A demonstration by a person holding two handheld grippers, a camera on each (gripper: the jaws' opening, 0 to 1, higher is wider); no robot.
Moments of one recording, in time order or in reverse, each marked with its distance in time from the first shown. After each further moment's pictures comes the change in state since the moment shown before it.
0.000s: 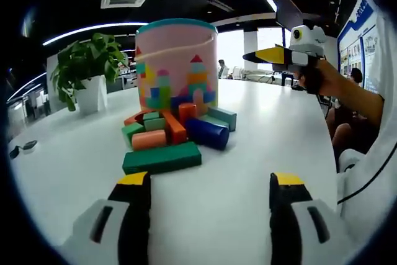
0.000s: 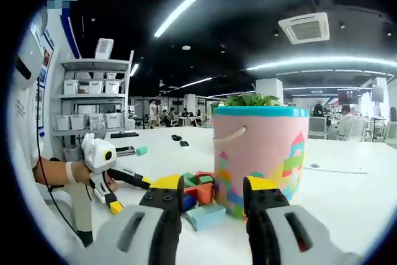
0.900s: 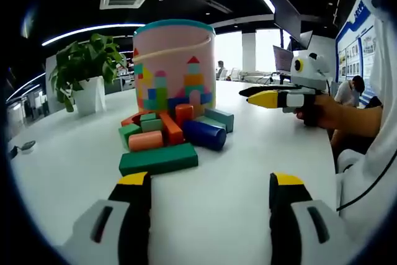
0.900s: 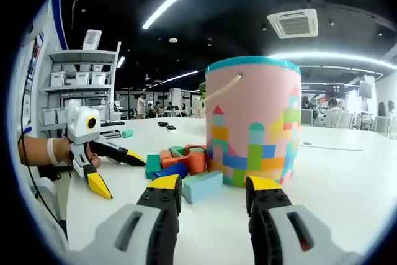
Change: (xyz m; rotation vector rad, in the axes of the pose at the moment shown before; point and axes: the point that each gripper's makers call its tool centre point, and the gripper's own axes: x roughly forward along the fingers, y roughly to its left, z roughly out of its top) left arm 0.001 -0.003 0.001 0.003 -0.011 -0.010; right arm 0.007 0.001 -0.064 -0.015 0.057 -0.117
